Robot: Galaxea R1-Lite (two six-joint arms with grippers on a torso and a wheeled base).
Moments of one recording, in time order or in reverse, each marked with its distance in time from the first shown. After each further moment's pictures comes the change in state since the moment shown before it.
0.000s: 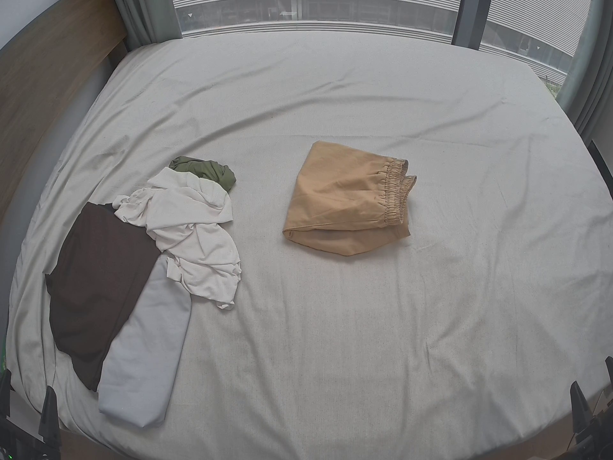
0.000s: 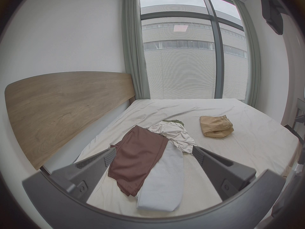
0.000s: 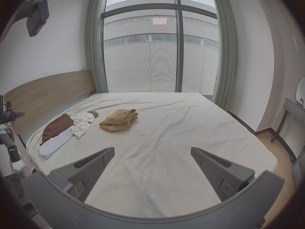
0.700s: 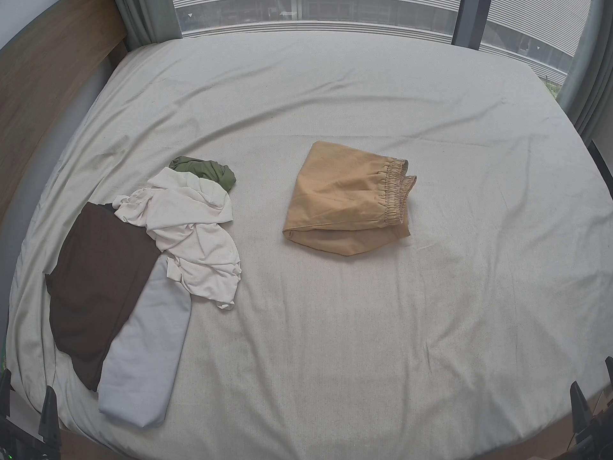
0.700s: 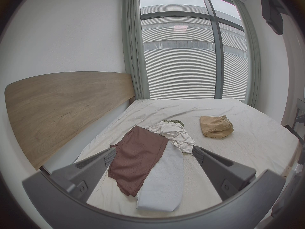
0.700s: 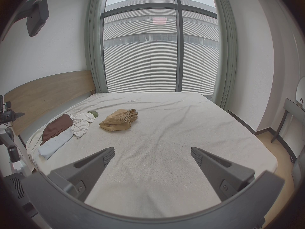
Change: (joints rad) left arm -0.001 0.000 0.000 -0.001 -0.001 0.000; right arm 0.000 0.002 0.000 0.000 0.000 0.000
